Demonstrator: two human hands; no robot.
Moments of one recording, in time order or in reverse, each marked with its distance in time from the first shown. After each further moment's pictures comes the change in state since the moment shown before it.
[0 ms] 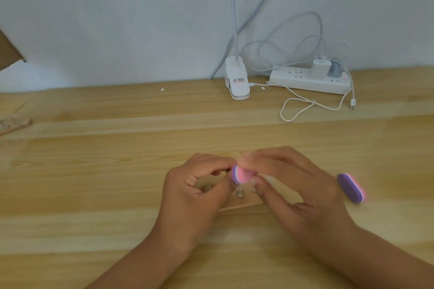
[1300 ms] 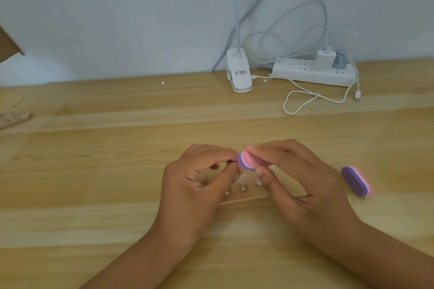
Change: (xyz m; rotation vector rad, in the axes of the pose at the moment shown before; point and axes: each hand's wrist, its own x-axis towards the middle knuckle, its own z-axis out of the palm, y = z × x) left_hand 0.001 0.002 0.000 0.122 0.024 0.079; right_hand -0.005 -0.002 0.002 -0.034 0.023 0.096
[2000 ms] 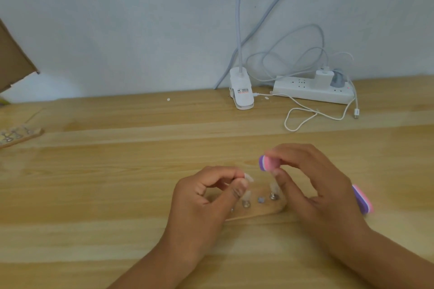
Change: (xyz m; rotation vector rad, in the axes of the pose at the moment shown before) left_hand -0.002 0.003 0.000 -0.185 -0.046 -0.180; right_hand 0.006 0.016 -0.010 -0.069 0.037 0.014
